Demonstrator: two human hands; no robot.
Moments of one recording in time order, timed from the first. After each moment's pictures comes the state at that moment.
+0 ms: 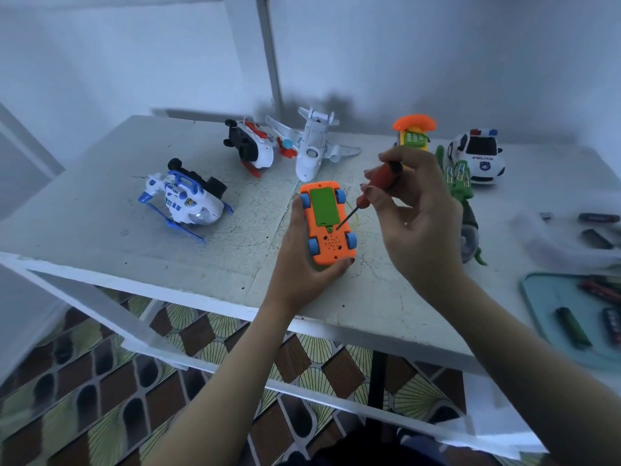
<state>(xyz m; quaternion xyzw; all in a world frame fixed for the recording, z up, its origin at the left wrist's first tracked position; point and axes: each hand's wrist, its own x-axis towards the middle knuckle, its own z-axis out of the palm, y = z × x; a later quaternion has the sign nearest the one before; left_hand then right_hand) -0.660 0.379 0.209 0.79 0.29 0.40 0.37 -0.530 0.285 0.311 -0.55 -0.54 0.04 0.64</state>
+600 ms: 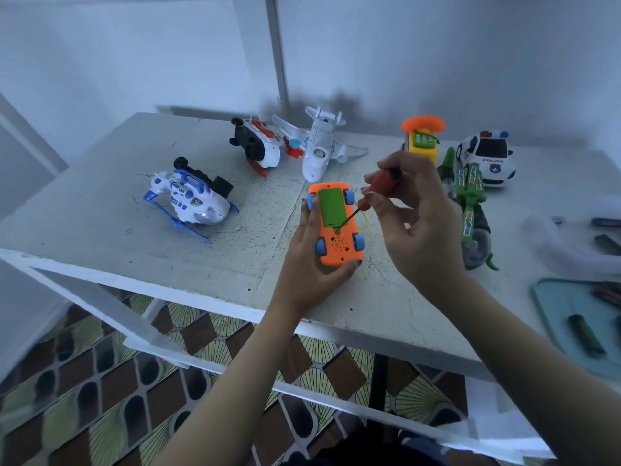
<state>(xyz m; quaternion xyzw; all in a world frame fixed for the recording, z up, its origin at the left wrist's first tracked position) -0.661 0.382 0.206 0.81 0.31 0.40 0.30 -0.529 0.295 0.304 -0.54 -0.59 0.02 0.61</state>
